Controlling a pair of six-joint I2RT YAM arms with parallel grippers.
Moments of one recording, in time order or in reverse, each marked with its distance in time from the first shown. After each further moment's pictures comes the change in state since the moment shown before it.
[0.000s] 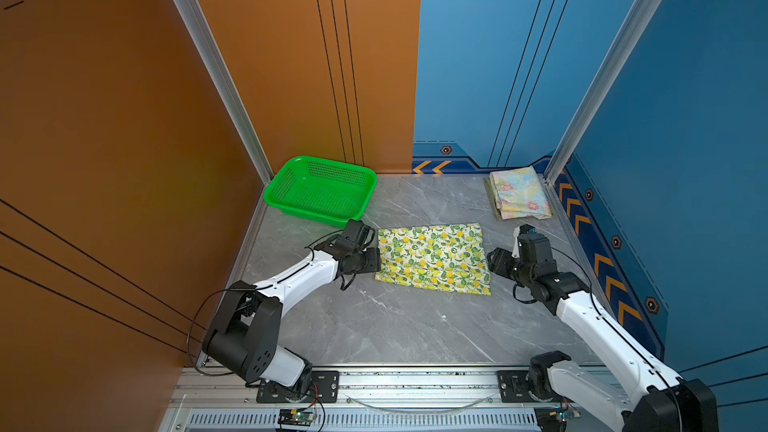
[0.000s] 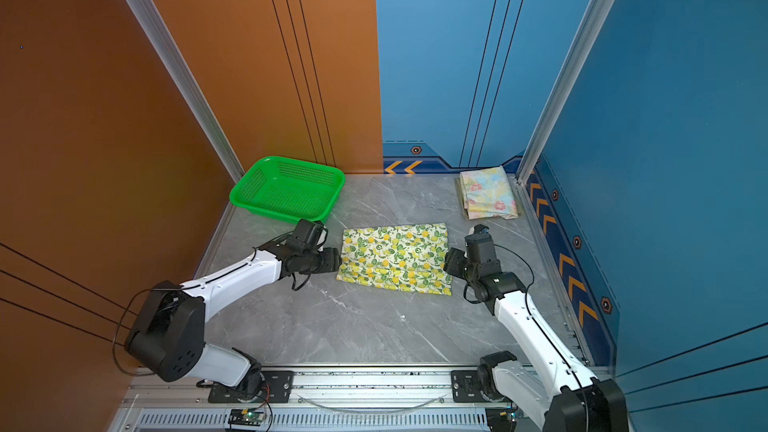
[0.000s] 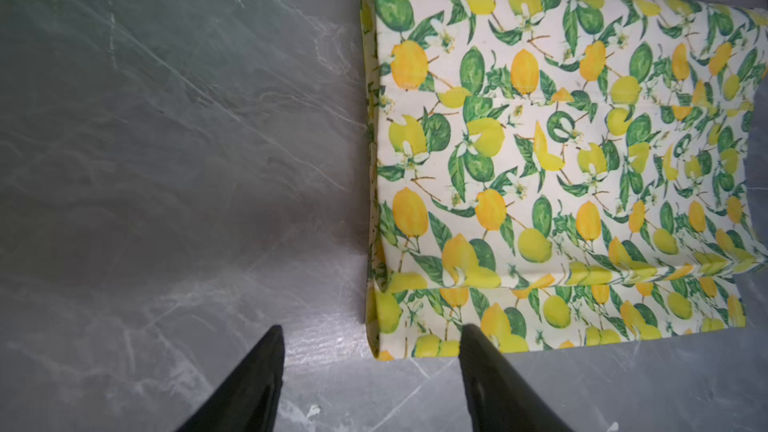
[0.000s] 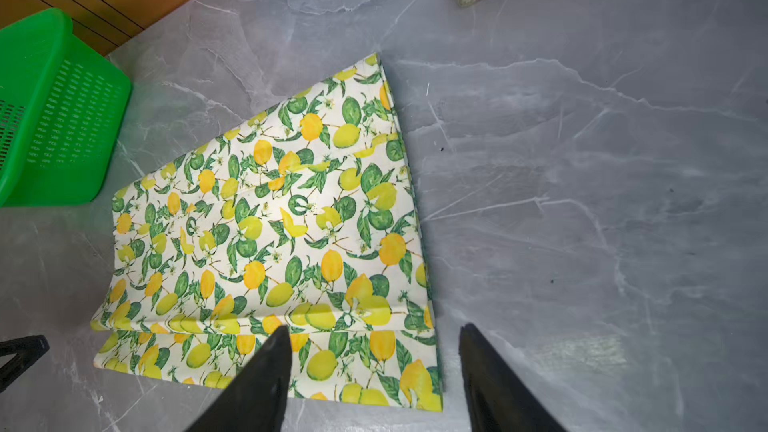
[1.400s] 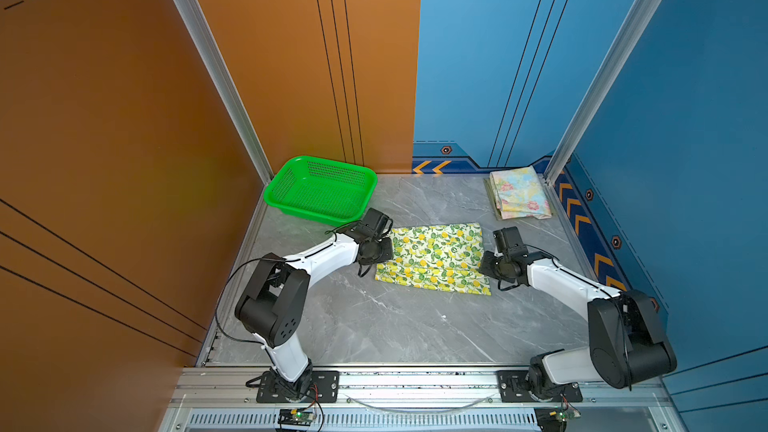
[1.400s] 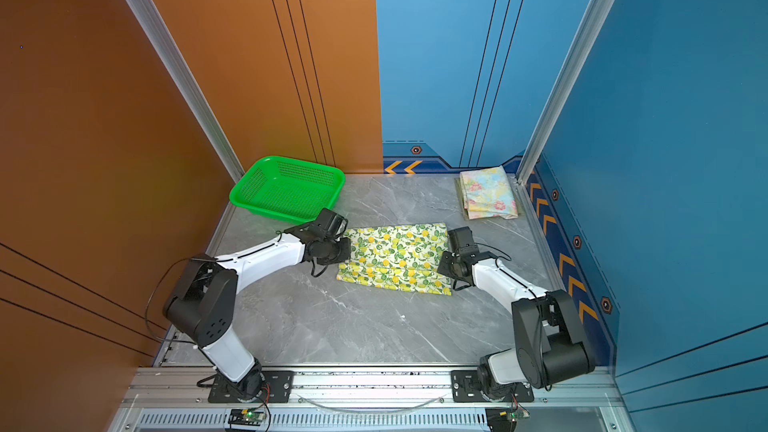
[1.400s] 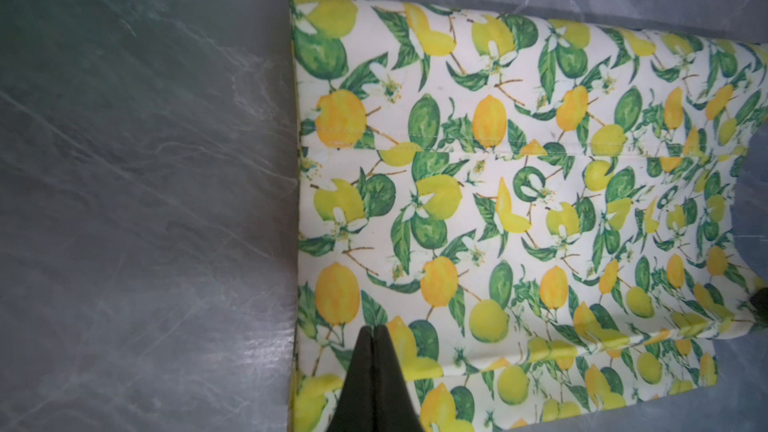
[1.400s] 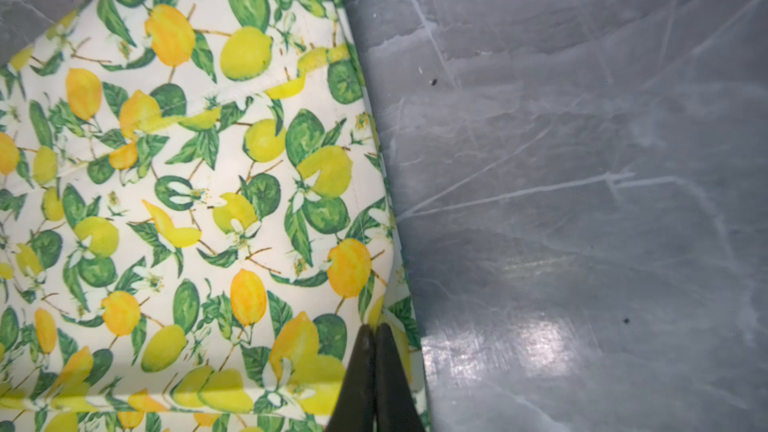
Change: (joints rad) left arm -0.054 0.228 0.222 -0.046 -0.004 -0.092; right arm 0.003 0.391 0.074 0.076 -0.003 -0.005
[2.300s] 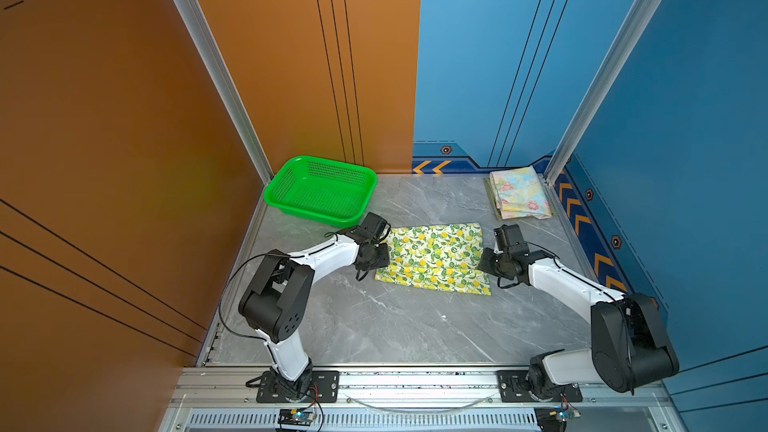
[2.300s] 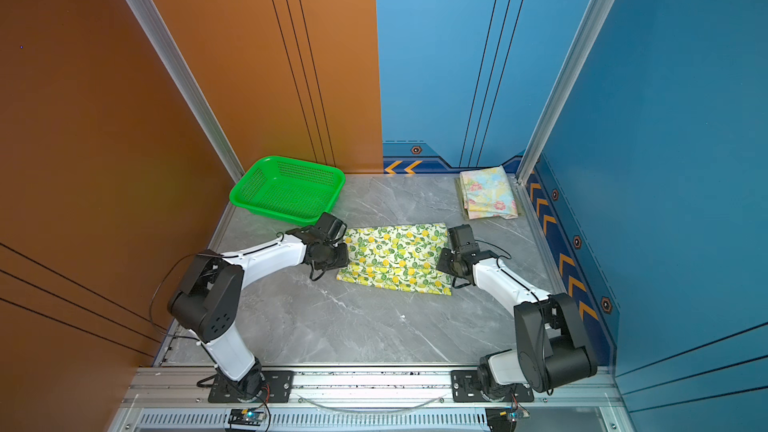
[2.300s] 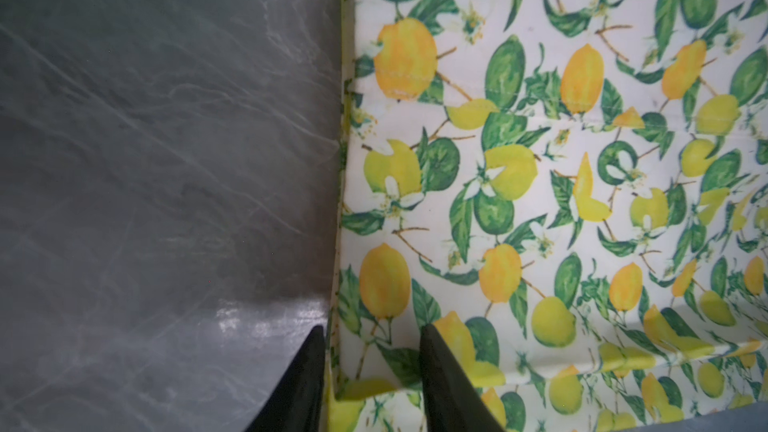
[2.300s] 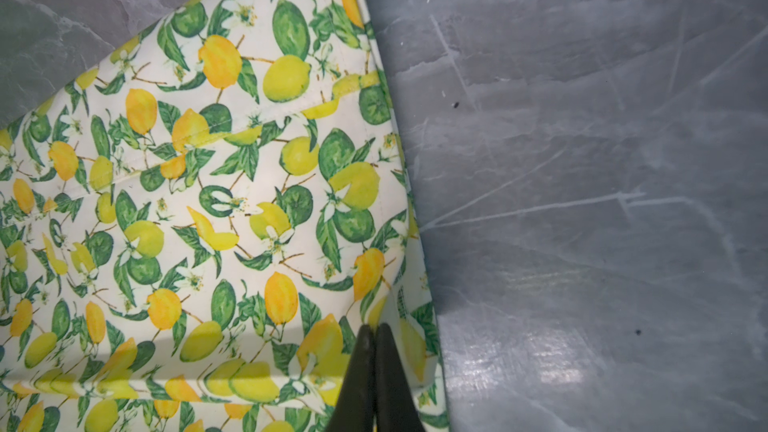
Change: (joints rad) left arm 0.023 0.034 -0.034 -0.018 0.010 -0.015; right arm 0.004 -0.008 0.013 0.005 -0.018 0.000
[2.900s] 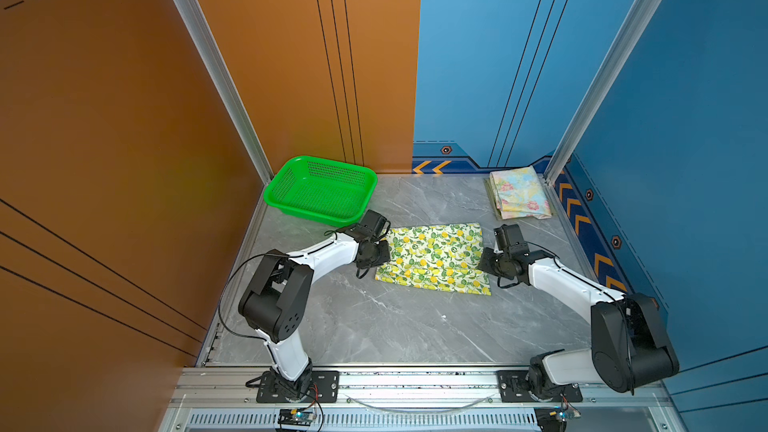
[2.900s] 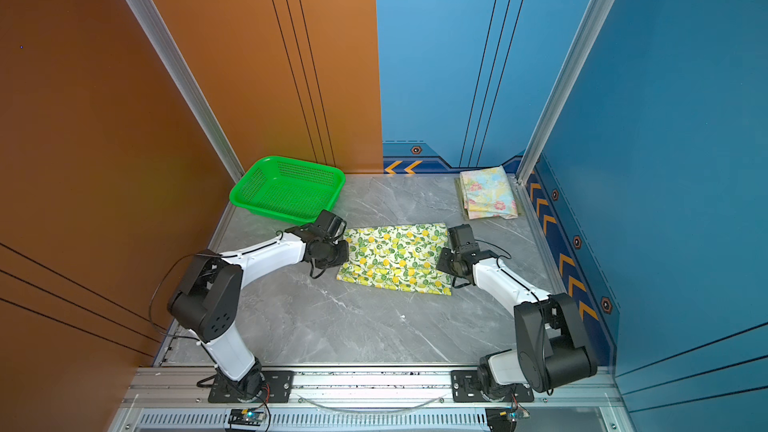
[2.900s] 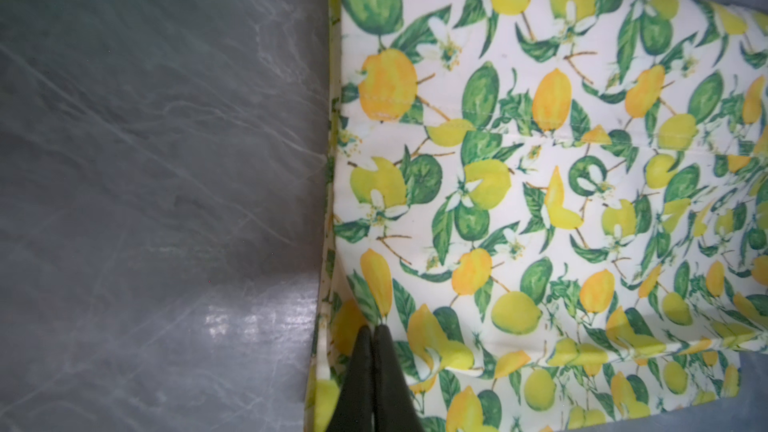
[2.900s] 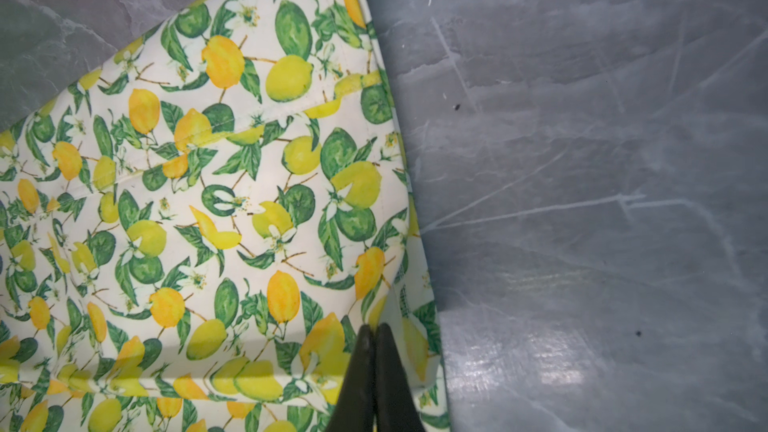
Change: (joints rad) left arm 0.012 -0.003 0.027 -0.001 0.019 -0.011; right arm 0.000 0.000 0.005 0.000 0.000 0.000
